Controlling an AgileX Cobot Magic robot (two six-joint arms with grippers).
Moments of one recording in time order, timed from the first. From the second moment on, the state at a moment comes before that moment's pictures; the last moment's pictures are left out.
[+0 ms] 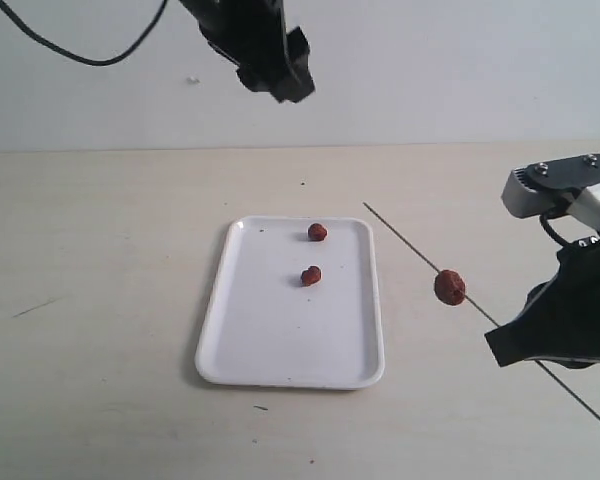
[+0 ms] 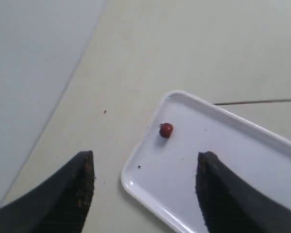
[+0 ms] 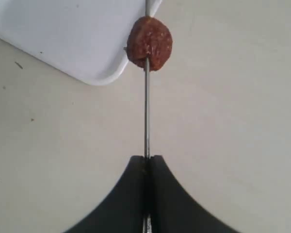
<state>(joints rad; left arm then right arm) -0.63 1.91 -1.93 -0.08 0.98 0.62 0.19 1.19 -0.64 0.31 0.69 -0.25</state>
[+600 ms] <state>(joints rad) -0.56 2.07 -1.93 -0.26 1.12 -0.19 0.19 1.06 -0.64 -0.04 0.95 -0.05</state>
